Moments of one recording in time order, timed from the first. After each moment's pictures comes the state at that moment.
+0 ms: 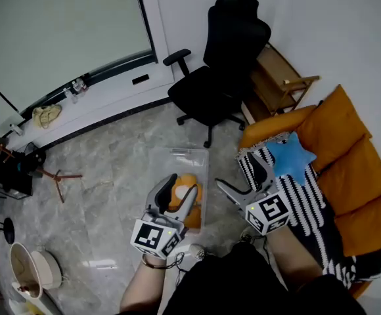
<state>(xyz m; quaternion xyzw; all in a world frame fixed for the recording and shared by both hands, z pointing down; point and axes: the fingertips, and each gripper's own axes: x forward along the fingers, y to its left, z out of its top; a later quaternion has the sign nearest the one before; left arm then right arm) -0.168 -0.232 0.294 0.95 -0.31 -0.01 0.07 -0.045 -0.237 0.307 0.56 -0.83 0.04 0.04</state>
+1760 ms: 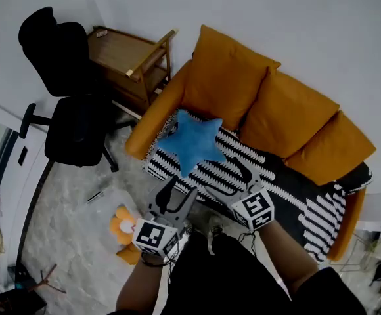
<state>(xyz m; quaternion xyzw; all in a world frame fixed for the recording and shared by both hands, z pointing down) 0.279 -0.185 0.404 0.99 0.05 0.10 0.13 0.356 -0.129 0.456 0.77 -0.60 0.20 0.11</state>
